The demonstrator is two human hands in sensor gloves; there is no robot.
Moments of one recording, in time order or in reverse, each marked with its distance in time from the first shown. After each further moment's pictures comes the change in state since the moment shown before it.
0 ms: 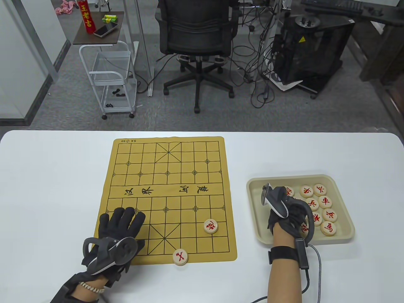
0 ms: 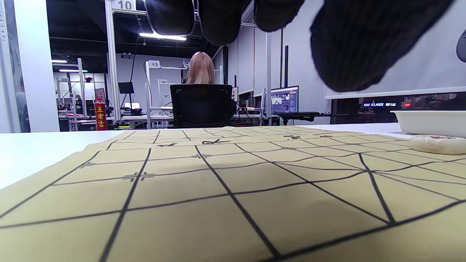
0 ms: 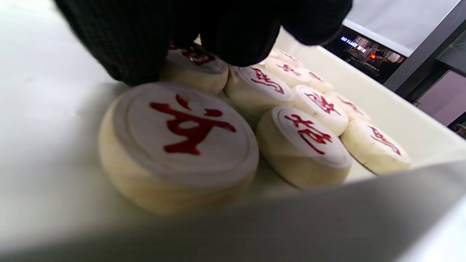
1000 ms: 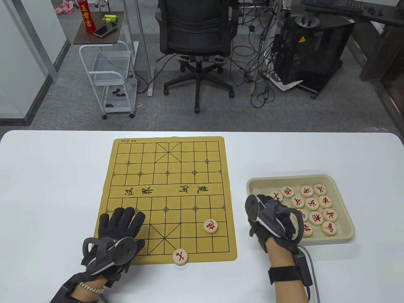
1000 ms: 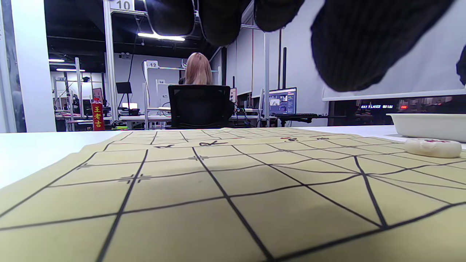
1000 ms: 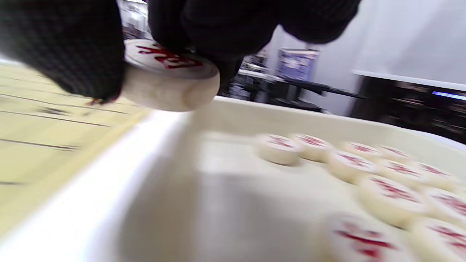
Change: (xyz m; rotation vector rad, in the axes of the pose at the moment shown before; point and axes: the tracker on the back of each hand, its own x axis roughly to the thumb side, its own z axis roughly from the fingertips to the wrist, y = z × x) left_hand -0.001 -0.002 0.000 0.004 -0.012 0.005; right_hand 0.038 -0.037 0.094 -0.393 -0.435 -0.243
